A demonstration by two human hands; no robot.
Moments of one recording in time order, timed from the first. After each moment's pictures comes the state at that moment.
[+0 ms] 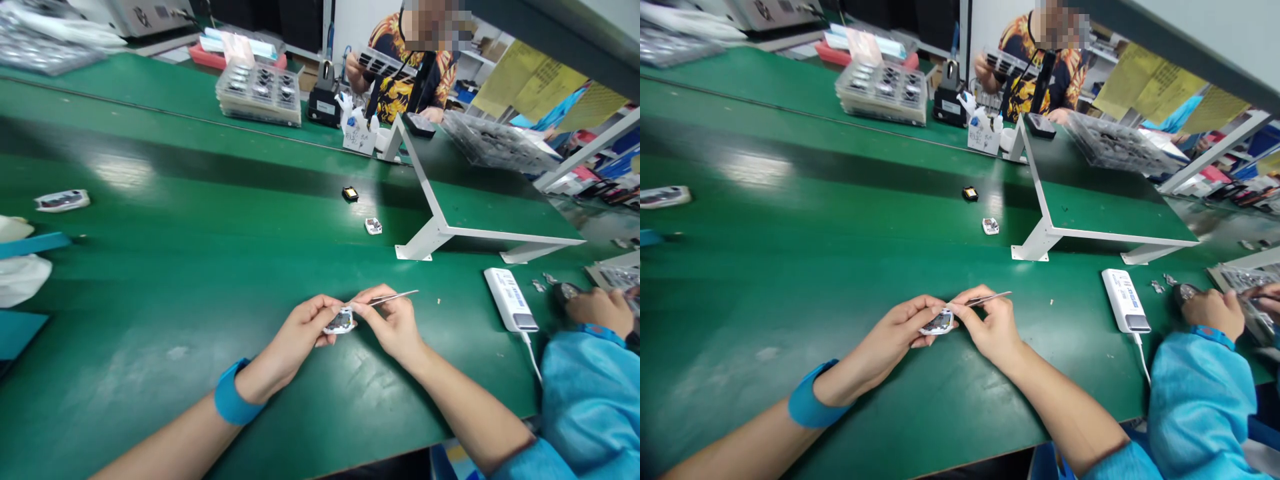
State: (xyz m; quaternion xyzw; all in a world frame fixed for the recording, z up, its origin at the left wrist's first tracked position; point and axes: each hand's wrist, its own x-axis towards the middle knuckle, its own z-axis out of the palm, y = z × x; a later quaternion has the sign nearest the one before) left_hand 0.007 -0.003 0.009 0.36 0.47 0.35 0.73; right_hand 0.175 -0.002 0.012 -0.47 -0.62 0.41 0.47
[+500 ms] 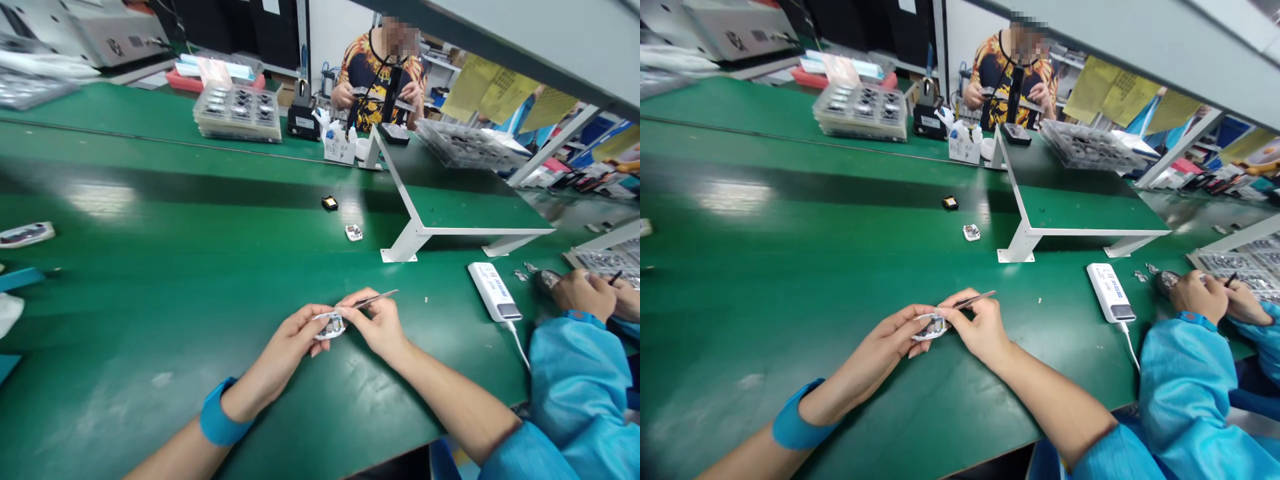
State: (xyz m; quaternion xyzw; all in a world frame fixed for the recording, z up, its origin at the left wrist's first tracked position) left_hand 0.006 -0.003 0.010 0.38 0.46 0.36 0.72; right_hand 0.172 0.003 0.005 -0.48 -0.60 0.41 0.49
